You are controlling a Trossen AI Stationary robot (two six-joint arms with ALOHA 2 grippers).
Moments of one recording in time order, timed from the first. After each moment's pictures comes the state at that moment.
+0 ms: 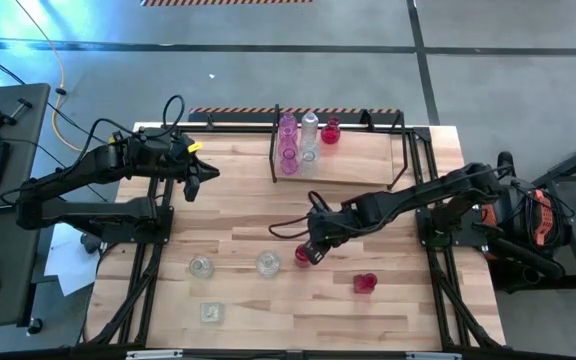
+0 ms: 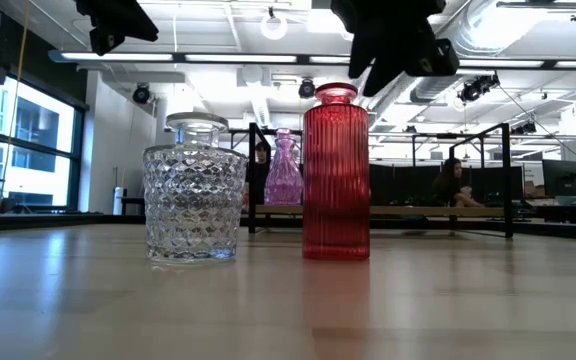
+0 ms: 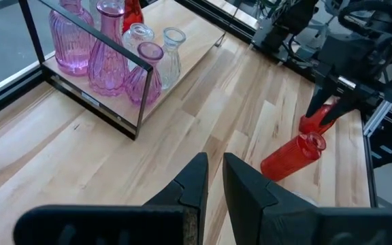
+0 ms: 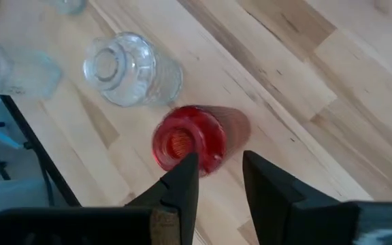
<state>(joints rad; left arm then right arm) 0.33 0.74 0.94 -0.76 0.10 -0.31 0.24 1.67 1.39 -0.78 0.05 1.03</state>
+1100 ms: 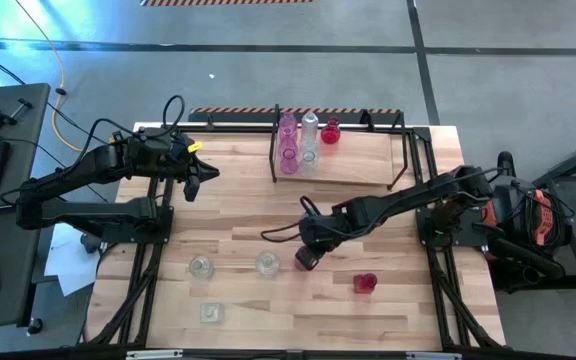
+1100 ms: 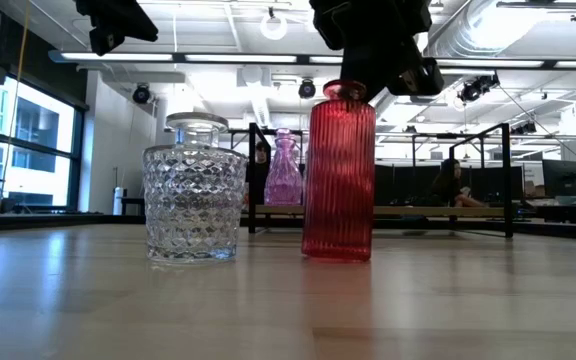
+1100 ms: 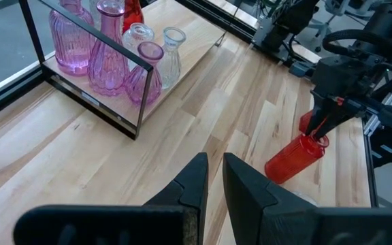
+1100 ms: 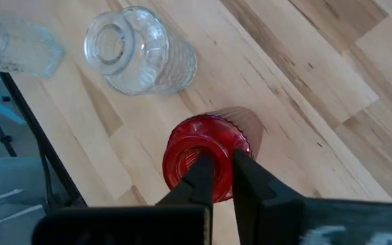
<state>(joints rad) 0.33 0.74 0.94 -0.76 0.09 -0.31 0.23 1.75 1.39 -0.72 -0.04 0.97</state>
